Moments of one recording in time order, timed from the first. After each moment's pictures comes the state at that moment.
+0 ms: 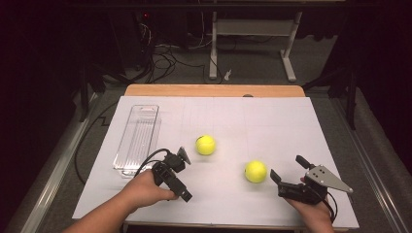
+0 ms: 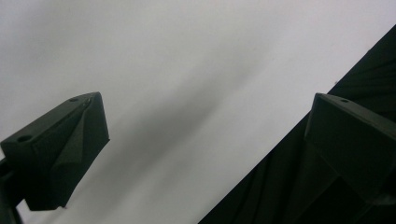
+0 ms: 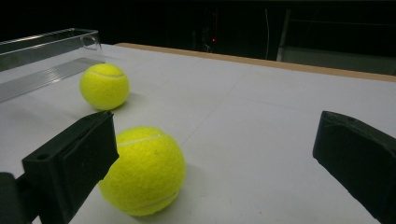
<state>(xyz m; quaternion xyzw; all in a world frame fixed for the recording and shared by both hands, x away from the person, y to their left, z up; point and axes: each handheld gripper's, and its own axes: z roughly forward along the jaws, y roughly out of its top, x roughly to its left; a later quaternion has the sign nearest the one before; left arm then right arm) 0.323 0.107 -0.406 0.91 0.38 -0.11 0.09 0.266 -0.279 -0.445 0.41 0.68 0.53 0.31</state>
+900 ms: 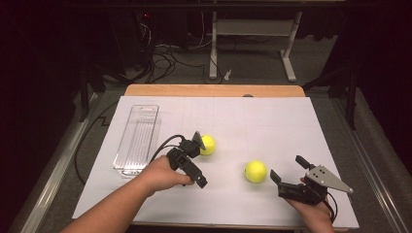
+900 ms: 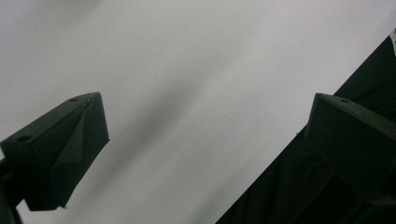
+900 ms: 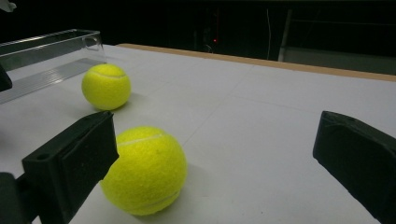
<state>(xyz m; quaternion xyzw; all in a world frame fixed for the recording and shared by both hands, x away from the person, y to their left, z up) 0.355 0.071 -0.385 0.91 0.38 -0.12 0.10 0.266 -0.280 -0.445 0.41 0.68 0.53 0.30</state>
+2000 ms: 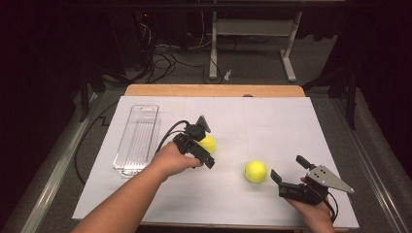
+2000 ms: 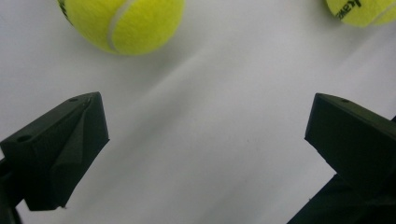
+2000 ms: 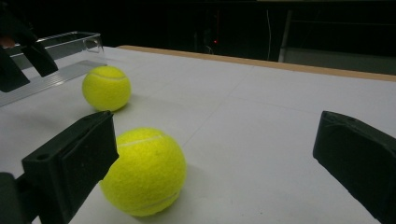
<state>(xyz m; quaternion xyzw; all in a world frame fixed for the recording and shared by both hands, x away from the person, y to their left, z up) 0.394 0.058 -0.379 0.89 0.42 -0.07 0.15 0.266 -0.281 -0.445 0.41 0.67 0.53 0.30</state>
